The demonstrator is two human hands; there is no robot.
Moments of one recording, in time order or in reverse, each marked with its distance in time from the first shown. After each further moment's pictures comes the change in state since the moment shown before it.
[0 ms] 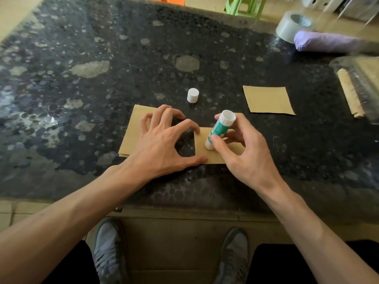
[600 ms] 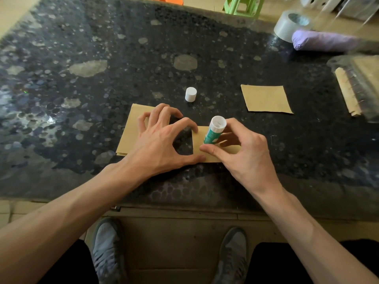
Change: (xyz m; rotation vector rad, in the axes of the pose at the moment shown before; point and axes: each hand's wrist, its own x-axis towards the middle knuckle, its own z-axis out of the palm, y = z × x) left_hand 0.001 0.000 -0.001 -0.006 -0.014 -0.005; right_hand -0.004 -0.005 0.000 -0.182 0.031 -0.047
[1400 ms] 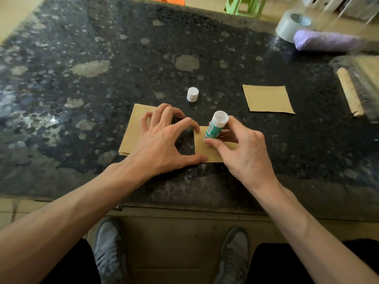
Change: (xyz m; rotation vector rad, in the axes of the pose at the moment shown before) left_hand 0.000 0.003 0.000 0.002 0.014 -0.012; right_hand 0.007 0.004 0.009 -0.044 0.043 0.006
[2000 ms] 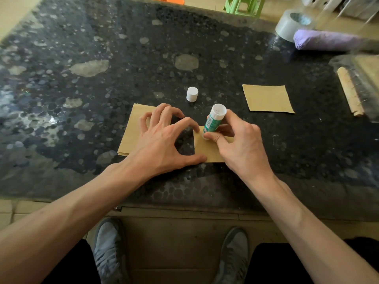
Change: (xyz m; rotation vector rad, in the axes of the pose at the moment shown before) left_hand 0.000 -0.001 0.001 -0.001 0.010 0.004; right_hand 0.012 0.001 0.008 -0.039 0.012 0.031
